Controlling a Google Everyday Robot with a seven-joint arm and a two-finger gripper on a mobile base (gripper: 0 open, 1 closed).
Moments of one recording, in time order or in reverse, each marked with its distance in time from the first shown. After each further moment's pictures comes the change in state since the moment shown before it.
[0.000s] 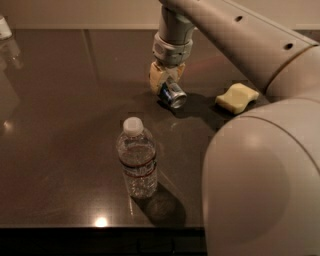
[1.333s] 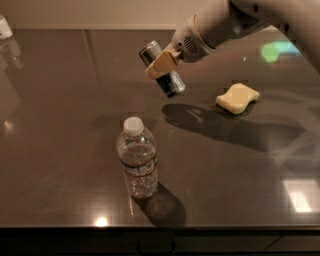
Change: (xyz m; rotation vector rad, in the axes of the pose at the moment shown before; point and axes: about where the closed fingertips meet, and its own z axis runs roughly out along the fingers) arm 0.012 0.053 -0.090 -0.207 -0.606 -0.426
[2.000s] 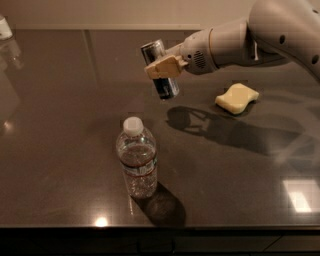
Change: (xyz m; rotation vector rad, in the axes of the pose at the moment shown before) arm -0.004 0.006 -0.009 -0.012 -0.301 -0.003
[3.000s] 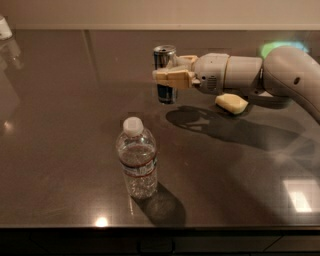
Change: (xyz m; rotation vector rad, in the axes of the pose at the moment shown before) arm 0.019 -0.009 -0.011 -0.040 -0.325 -0.013
